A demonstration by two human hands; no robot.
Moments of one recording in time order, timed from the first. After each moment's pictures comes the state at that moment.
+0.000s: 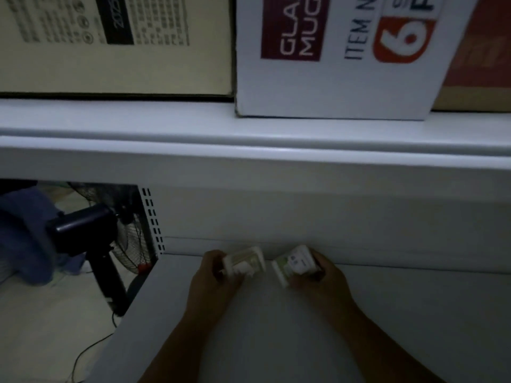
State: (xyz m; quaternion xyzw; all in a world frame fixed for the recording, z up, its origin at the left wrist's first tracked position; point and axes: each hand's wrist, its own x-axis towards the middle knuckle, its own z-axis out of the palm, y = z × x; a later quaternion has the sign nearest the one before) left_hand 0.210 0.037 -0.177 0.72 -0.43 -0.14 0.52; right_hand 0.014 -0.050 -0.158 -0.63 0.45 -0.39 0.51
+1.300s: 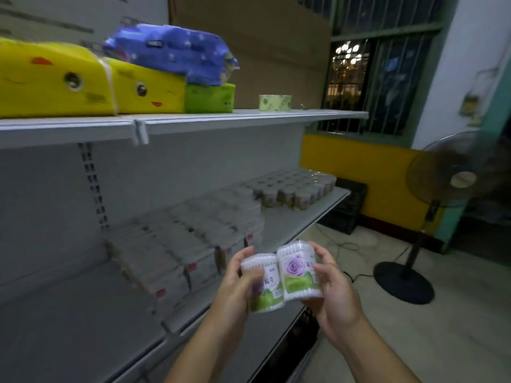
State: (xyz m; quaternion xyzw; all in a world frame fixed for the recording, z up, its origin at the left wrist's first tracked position) left_hand -0.601 -0.027 -0.108 0.26 -0.46 -0.73 0.43; right_hand -0.733 0.042 -0.094 -0.28 0.46 -0.73 0.43
